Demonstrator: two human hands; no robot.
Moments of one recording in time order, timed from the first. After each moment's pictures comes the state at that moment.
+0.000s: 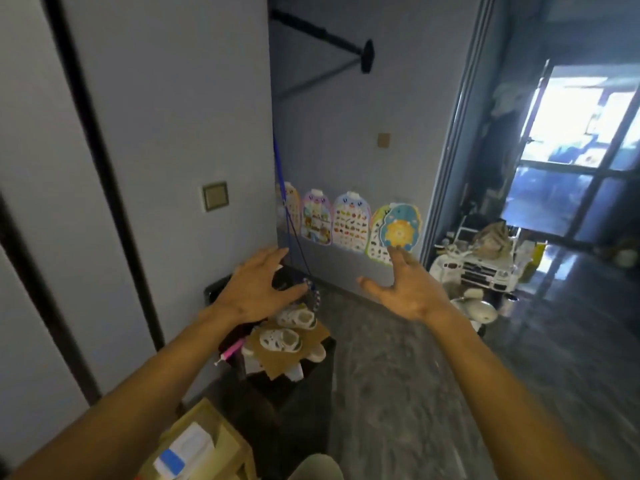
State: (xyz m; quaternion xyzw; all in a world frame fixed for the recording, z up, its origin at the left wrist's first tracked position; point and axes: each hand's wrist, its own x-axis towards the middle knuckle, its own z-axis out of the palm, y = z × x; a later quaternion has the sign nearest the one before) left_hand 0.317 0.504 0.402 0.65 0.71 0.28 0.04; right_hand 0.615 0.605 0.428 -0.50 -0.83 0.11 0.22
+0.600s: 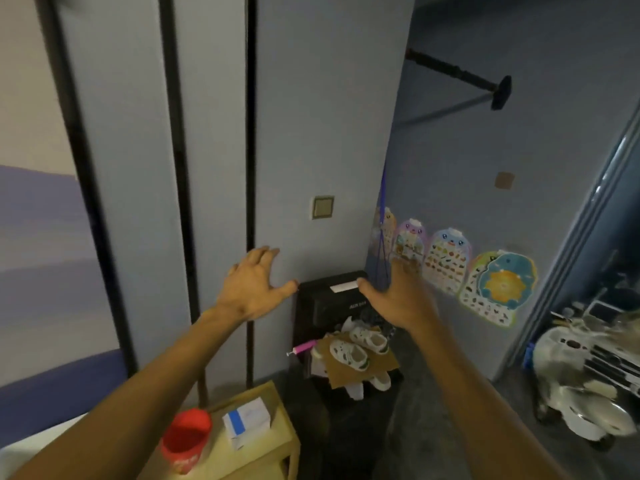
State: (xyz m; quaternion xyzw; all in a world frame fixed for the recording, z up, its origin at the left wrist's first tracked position) left_hand 0.257 0.367 0.419 0.45 0.85 0.28 -0.09; right_hand 0.474 0.580 0.426 -0.35 -0.89 0.14 0.27
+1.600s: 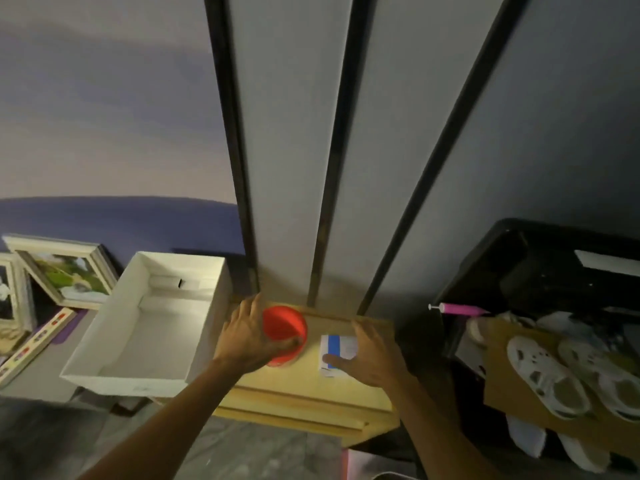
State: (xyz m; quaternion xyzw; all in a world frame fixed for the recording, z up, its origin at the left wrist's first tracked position) left_hand 0.139 0.258 0.001 0.04 0.95 0.28 0.13; right_hand 0.190 0.527 -0.005 -0.08 -0.97 0.15 -0.17
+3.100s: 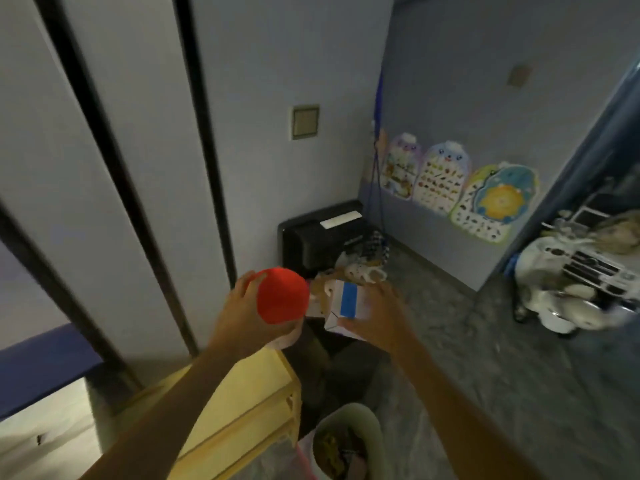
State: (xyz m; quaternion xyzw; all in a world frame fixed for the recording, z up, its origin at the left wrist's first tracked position) left_hand 0.233 0.407 0.225 0.42 0.83 0.37 0.08; right_hand 0.439 0.612 0.215 -0.40 -0.89 0.18 0.13
